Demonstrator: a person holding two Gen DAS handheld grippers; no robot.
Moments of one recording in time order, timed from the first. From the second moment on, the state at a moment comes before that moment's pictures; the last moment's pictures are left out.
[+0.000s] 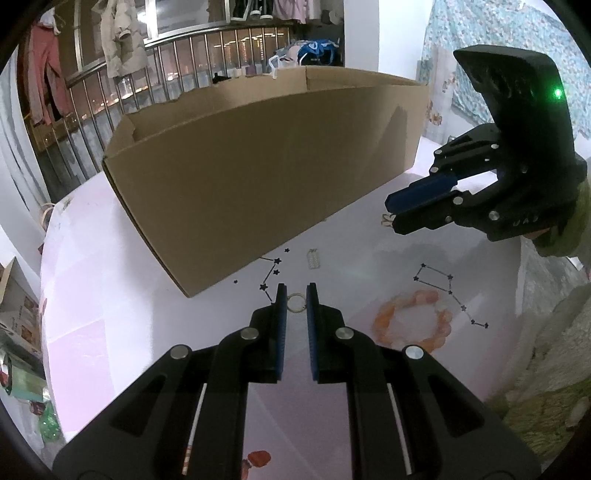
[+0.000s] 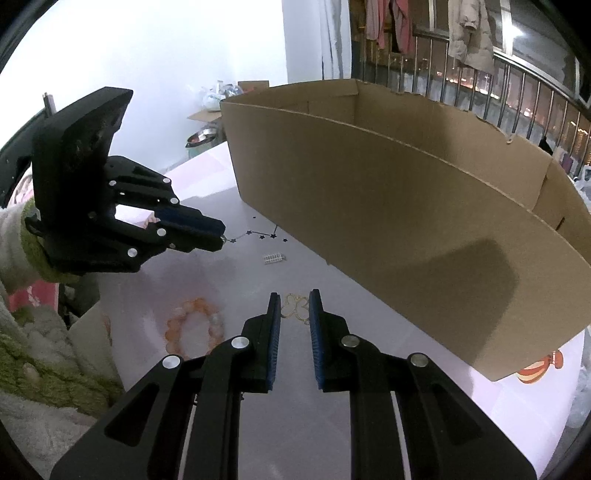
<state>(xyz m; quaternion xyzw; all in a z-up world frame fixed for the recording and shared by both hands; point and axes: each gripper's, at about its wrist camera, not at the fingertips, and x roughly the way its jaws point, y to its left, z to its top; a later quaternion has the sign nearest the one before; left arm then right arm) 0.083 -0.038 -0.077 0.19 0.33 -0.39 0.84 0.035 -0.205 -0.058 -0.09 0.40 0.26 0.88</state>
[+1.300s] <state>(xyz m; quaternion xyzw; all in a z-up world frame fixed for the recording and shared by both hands) 0.175 -0.070 0.056 0.20 0.30 -0.34 0.87 0.087 -0.273 0.056 -0.03 0.31 0.21 0.93</state>
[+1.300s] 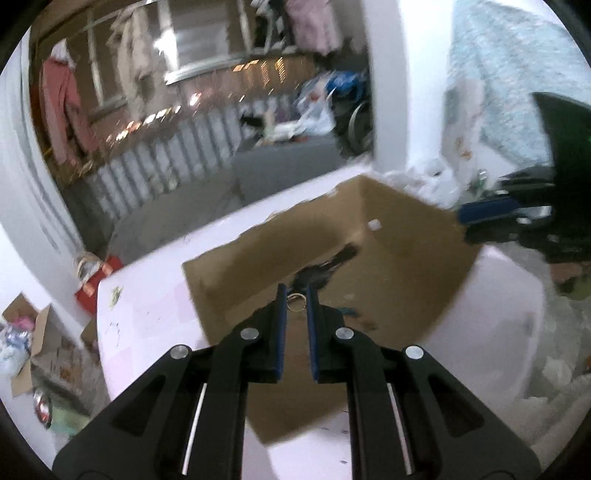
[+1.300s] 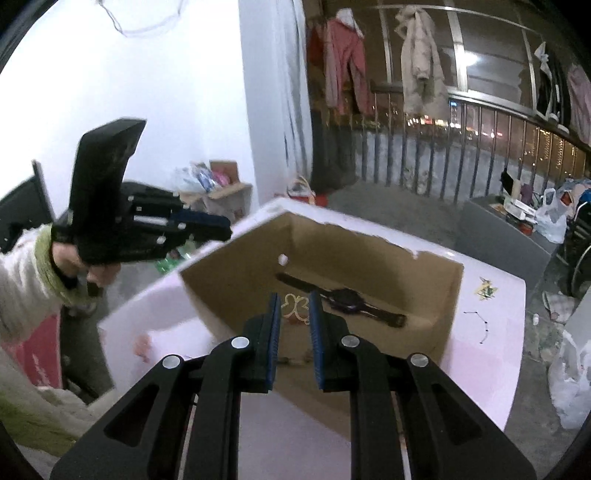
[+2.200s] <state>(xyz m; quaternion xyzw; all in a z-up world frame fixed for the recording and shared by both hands) 0.237 -0.084 0.020 0.19 0.39 -0.28 0.86 0.105 -0.272 0.028 -0.05 0.36 0.18 0.91</state>
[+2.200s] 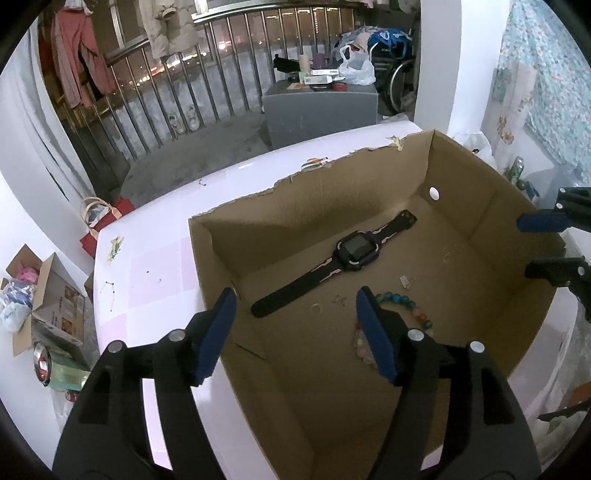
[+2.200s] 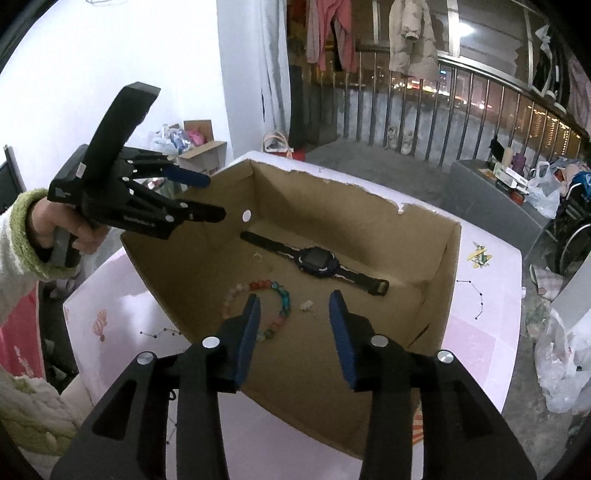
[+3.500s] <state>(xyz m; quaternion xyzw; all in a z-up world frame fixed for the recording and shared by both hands) 0.084 0.029 0.069 0.07 0.29 -0.23 0.93 0.003 -0.220 0.045 -0.03 0.32 0.23 0.92</state>
